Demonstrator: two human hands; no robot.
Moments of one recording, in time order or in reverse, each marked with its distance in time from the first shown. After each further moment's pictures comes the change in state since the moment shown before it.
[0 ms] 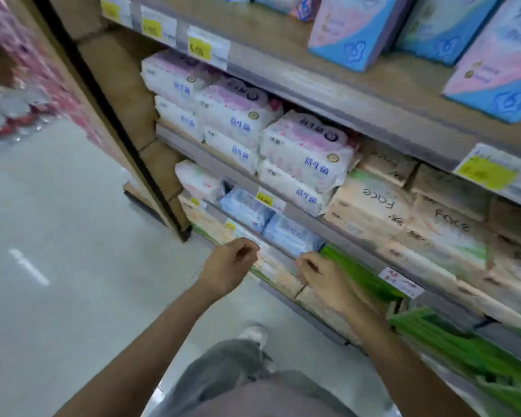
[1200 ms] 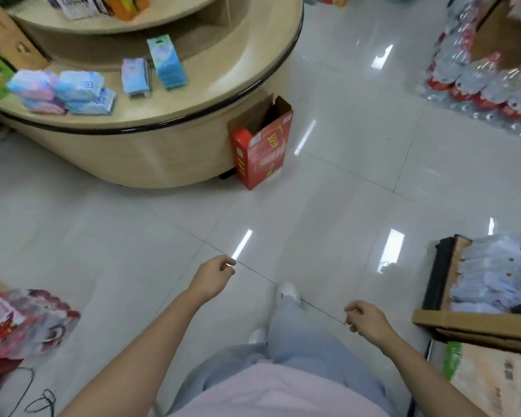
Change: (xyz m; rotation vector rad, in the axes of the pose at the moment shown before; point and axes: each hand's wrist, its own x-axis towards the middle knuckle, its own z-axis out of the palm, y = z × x) left_hand -0.425 -0.423 -0.232 -0.676 1.020 -1.112; right_hand 0.003 -0.237 0.551 -0.853 -1.051 -0.197
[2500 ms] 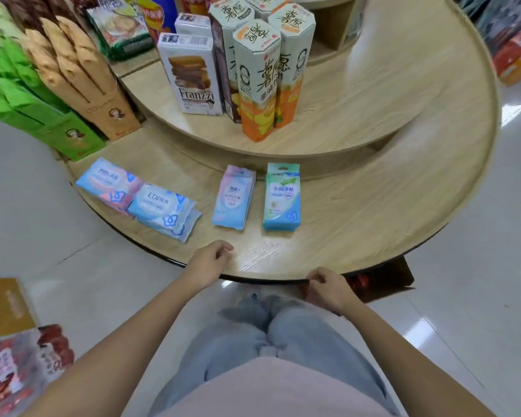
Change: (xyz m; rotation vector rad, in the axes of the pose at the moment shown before) left_hand 0.418 0.094 -0.430 -0.174 0.277 -0.115; right_hand 0.323 -0.703 0.054 -0.459 -0.259 -0.474
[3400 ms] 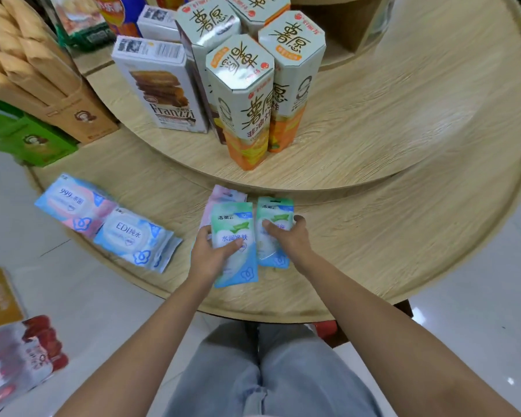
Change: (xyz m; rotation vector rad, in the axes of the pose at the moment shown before) left_hand 0.090 0.080 0.005 -0.709 0.231 -0.288; right_hand 0.158 -0.121 -0.035 0.499 0.098 0.212
